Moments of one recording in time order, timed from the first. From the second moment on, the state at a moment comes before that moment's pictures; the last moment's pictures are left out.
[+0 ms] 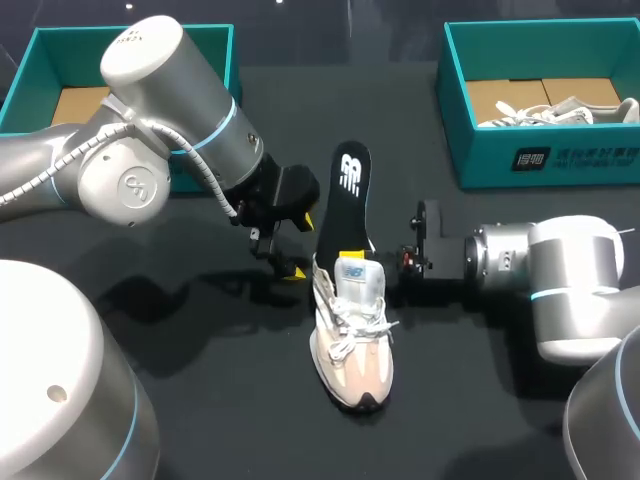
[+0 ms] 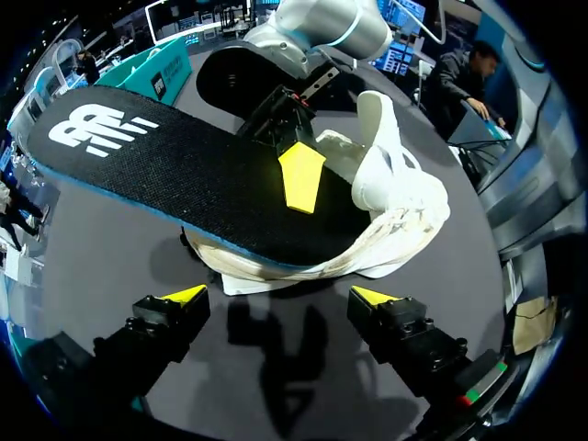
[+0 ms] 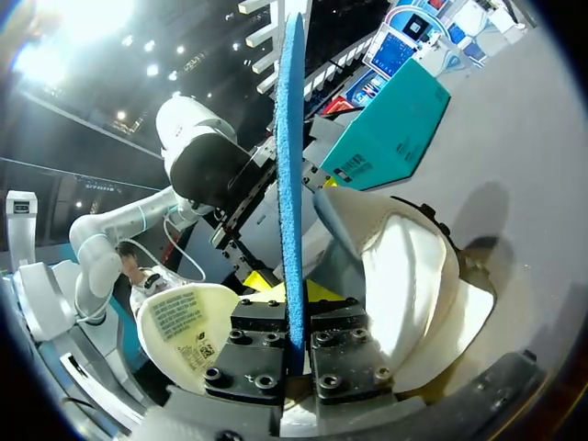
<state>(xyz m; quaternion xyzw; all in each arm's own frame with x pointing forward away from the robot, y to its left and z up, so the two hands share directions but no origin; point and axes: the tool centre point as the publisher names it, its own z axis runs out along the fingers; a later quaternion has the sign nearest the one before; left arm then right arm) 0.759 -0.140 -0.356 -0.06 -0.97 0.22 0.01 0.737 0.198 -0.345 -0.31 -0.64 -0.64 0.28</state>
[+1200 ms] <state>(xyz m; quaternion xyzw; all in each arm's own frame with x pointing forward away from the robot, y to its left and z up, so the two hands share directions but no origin) 0.759 -0.140 -0.356 -0.06 -0.97 0.22 0.01 0.745 0.207 -0.317 -0.26 -0.68 -0.64 0.26</state>
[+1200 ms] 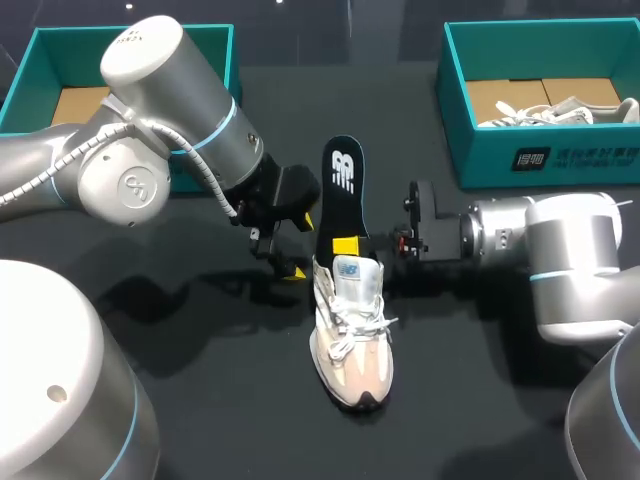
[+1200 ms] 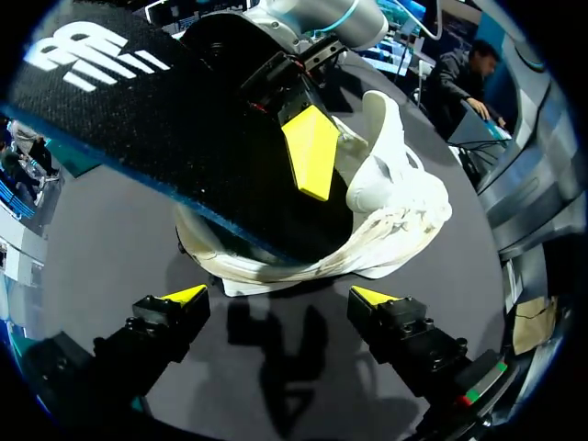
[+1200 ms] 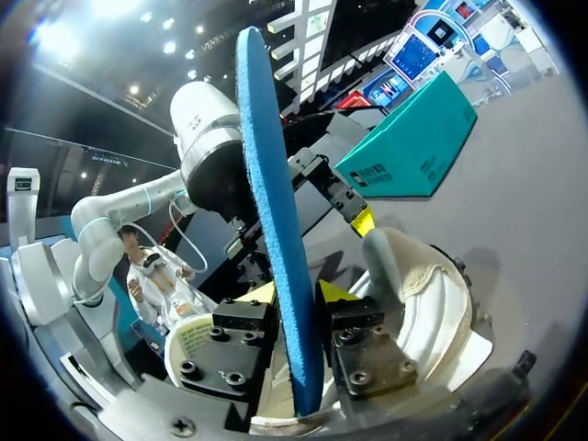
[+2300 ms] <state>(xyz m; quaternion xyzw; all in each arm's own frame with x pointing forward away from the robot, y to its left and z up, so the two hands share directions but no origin) 0.759 -0.140 -0.356 -0.06 -0.97 0.22 0.01 0.738 0.201 -0.345 -0.30 -0.64 -0.62 0.33</state>
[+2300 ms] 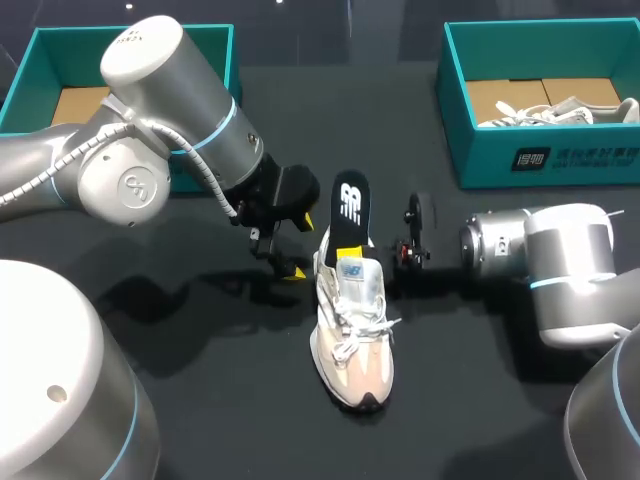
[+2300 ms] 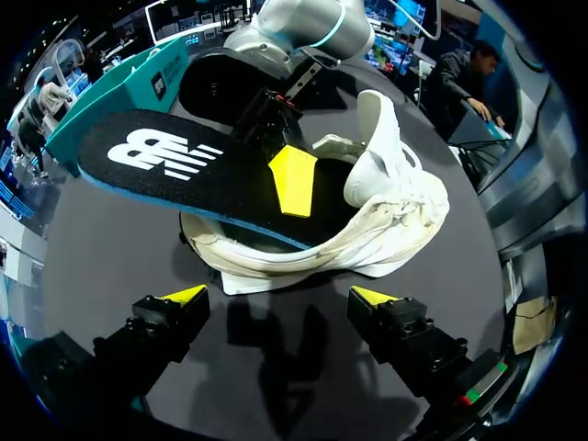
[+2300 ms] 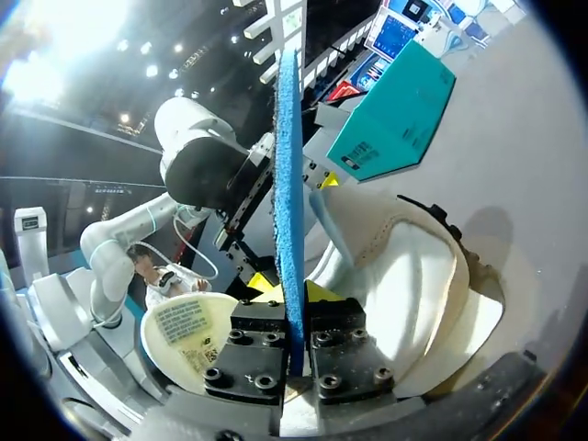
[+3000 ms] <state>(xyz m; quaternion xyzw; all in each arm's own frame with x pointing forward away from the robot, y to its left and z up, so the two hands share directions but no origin) 0.759 -0.140 -0.356 -0.06 -0.97 0.22 0.01 0.749 0.209 -0.304 -0.24 -0.69 -0.63 0.27</state>
